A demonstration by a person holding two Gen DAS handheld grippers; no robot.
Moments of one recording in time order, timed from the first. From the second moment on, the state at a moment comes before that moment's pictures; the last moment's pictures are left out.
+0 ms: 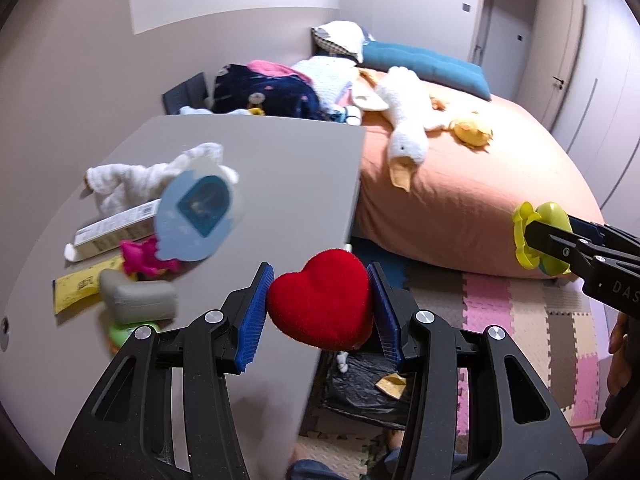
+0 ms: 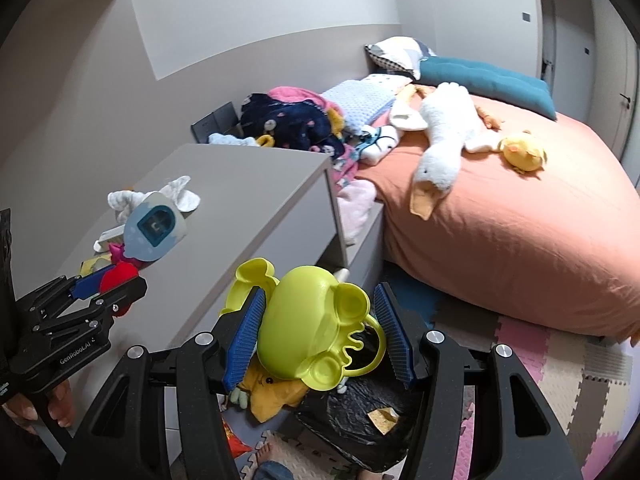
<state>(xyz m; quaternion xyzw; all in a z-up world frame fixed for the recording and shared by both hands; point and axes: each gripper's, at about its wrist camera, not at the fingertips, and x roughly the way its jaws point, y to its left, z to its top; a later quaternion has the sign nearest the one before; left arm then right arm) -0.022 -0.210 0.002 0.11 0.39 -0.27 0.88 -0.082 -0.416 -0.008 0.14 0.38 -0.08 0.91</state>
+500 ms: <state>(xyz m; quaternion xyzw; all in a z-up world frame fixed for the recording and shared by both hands) -0.044 -0.266 -0.007 0.14 0.39 -0.33 0.85 -0.109 -0.449 -0.010 0.15 0.37 -0.12 0.91</state>
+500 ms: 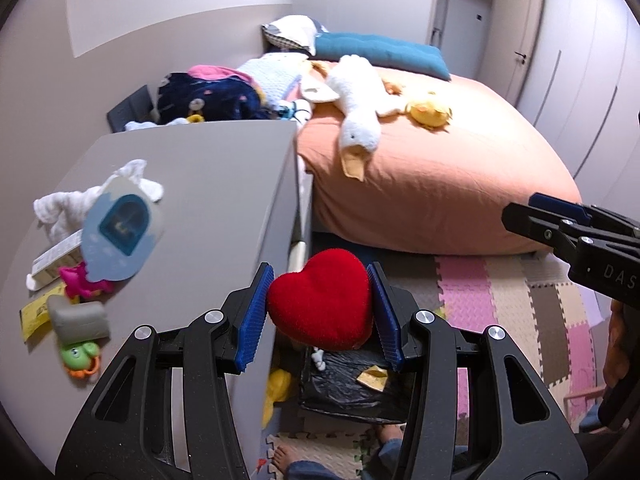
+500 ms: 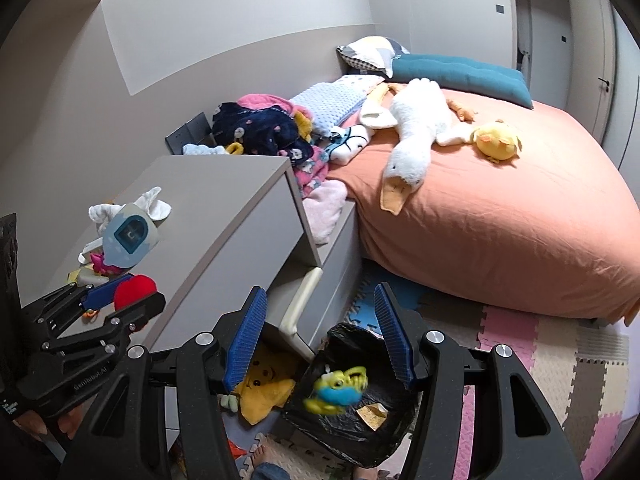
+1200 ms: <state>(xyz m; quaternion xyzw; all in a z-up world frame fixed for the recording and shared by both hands) -0.033 -0.250 -0.012 0.13 0.41 -0.31 0.85 -0.105 -0.449 -0.003 0.15 0.34 -0.15 0.91</state>
